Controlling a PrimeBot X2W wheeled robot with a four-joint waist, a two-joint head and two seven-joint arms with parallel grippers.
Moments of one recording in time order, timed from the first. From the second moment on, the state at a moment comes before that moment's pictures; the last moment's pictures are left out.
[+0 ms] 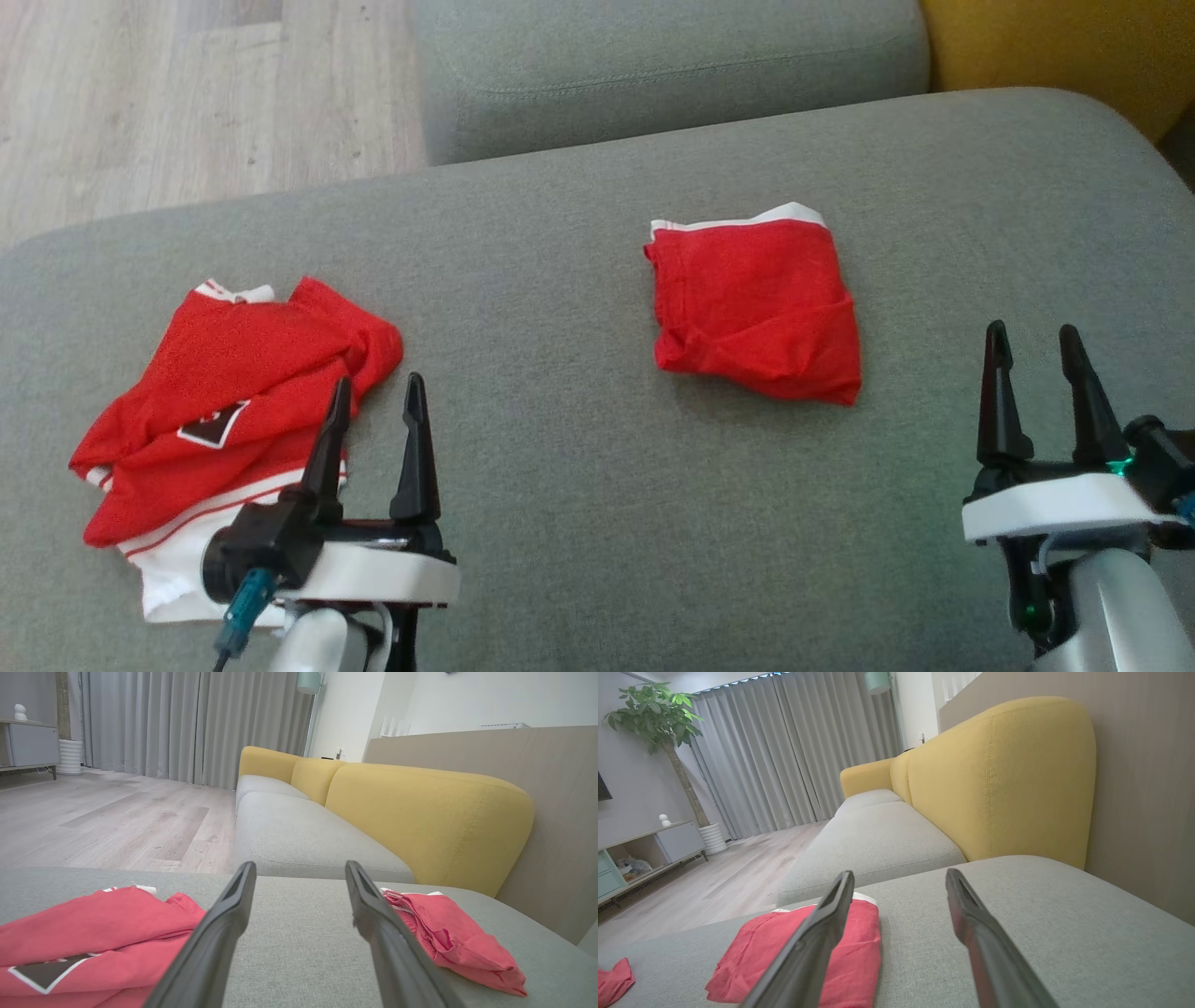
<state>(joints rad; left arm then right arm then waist) -0.09 0.05 -0.23 0.22 -0.32 0.00 -0.26 -0.11 -0.08 -0.06 0.29 0.23 0.13 -0.25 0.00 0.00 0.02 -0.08</state>
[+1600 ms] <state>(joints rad) -0.32 0.05 -0.39 0.21 -0.35 0.04 -0.26 -0.77 -0.08 0.09 1.05 0.01 0.13 -0.26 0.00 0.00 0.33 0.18</state>
